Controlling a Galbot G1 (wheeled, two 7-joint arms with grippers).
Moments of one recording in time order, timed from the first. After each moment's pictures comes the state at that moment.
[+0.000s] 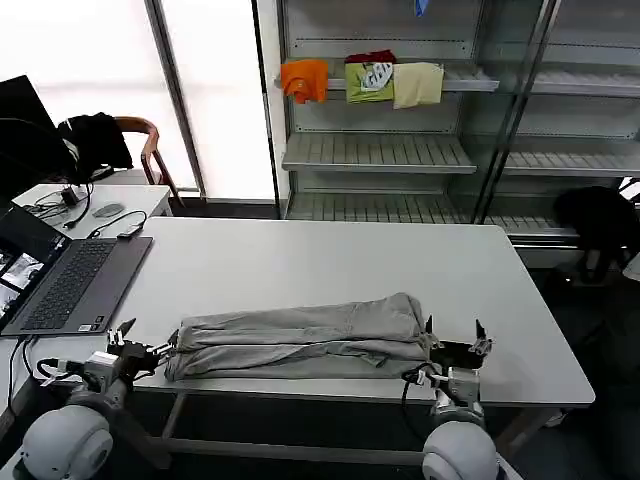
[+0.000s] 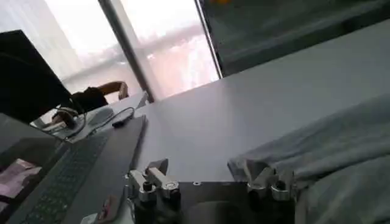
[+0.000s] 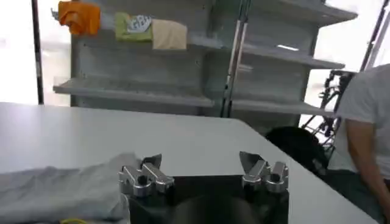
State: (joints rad) left arm 1.38 -0.76 -0.56 -2.06 -0.56 0.51 -0.27; right arm -1.17 1.00 0.12 2.11 0.49 -0.36 0.88
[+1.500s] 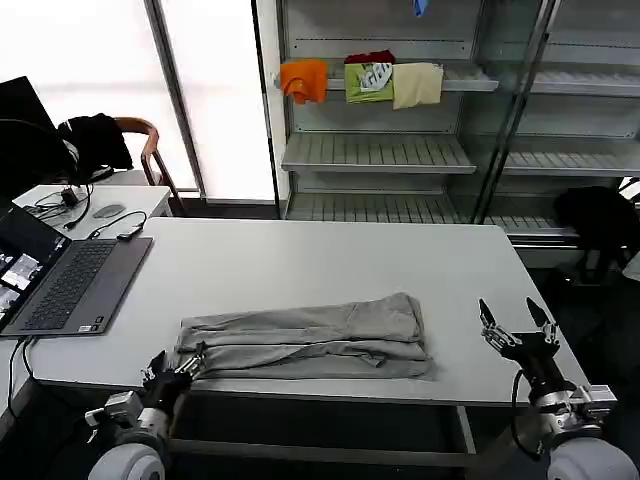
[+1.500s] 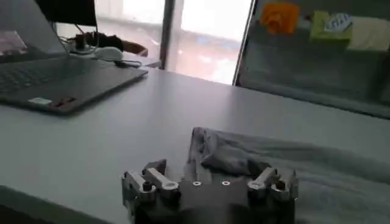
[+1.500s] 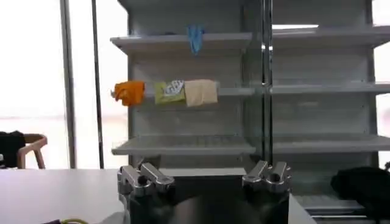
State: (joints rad) left arm 1.40 -1.20 -0.55 -1.94 -0.62 0.30 -0.27; right arm -1.53 0.90 0.66 2.11 0.65 -0.01 0.20
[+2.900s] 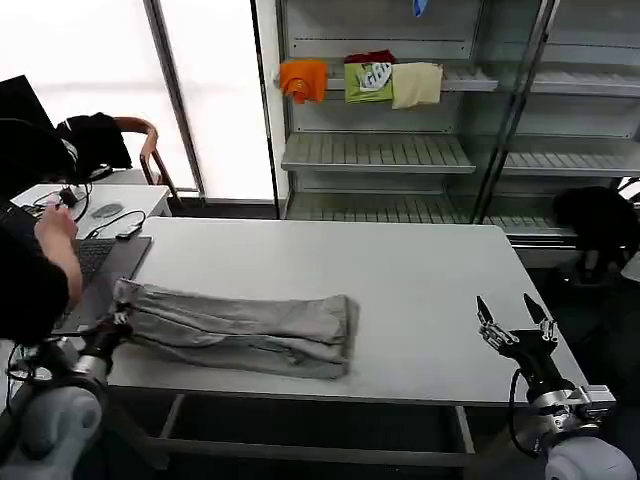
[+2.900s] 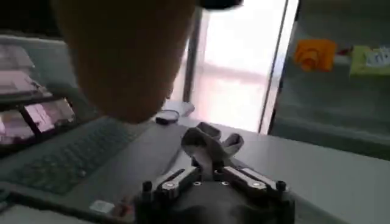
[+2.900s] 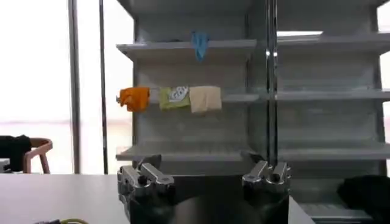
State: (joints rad) left arm 1.22 -0.93 -0.70 -1.81 -0.82 0.32 -0.26; right arm -1.51 0.92 0.65 2.12 0.63 0.00 0.18
